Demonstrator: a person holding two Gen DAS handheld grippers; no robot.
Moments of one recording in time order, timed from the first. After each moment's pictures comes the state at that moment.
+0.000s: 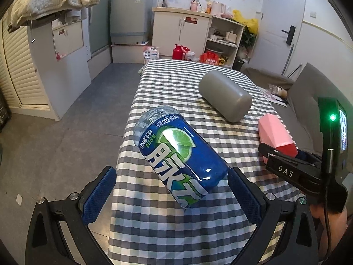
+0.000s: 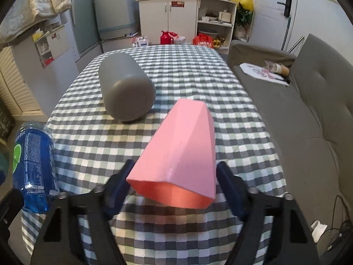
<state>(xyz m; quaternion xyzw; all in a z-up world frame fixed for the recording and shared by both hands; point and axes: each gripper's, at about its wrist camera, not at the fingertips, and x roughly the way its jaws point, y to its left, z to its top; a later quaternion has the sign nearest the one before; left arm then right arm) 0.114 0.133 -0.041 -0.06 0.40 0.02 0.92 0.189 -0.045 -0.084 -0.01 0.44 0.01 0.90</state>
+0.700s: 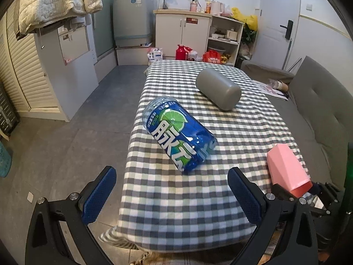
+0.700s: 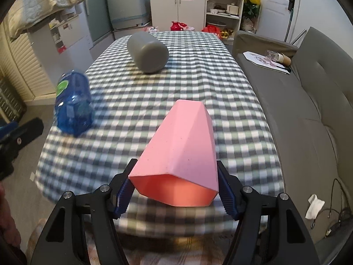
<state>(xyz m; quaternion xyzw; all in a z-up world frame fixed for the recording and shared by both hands) 0.060 0.118 -0.021 -0.04 0.40 0.04 0.92 0.069 -0.053 -0.070 -0.01 0.47 0.04 0.88</state>
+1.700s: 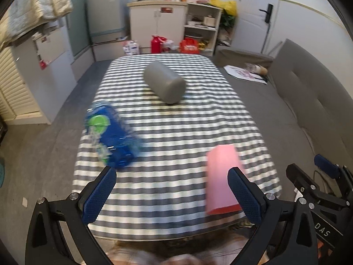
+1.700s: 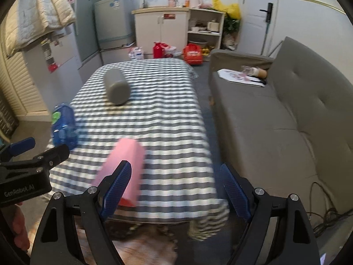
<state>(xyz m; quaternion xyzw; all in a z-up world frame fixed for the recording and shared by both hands) 0.077 0.012 -0.002 -0.02 0.44 -0.03 0.90 0.042 -0.143 -0.003 -0.02 0.41 -0.02 0.91</state>
